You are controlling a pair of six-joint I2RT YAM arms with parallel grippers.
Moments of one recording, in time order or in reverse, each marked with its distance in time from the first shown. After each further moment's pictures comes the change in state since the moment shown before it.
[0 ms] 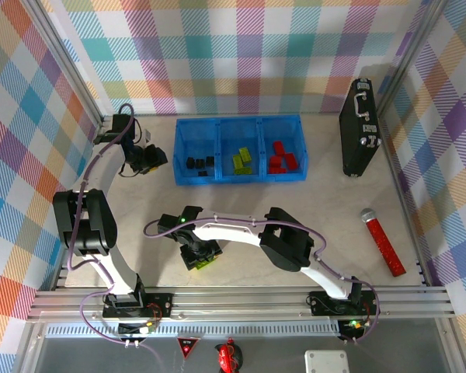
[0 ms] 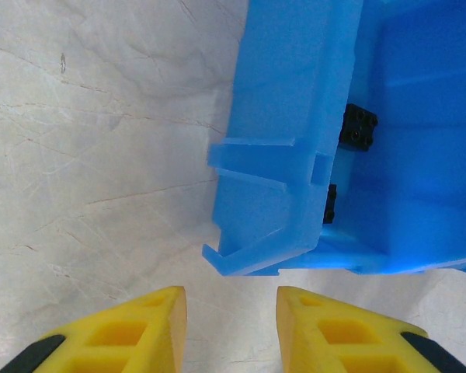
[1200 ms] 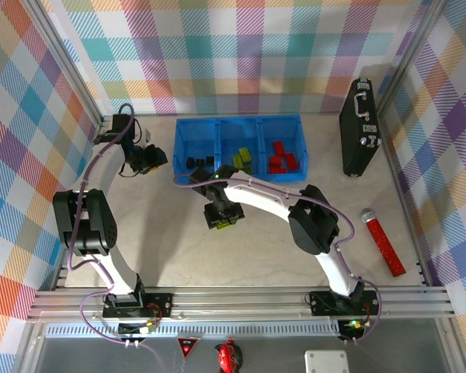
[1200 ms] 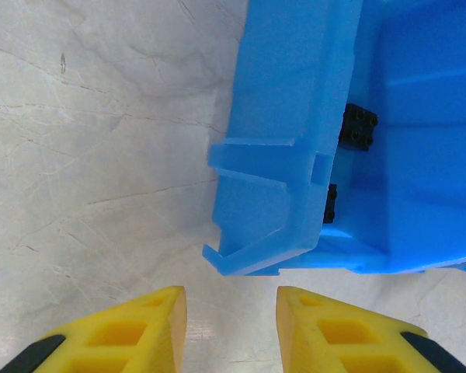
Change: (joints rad) left arm 0.000 0.000 0.000 0.000 0.000 0.003; right arm -0.286 -0.174 -0.080 0.000 0.079 -0.107
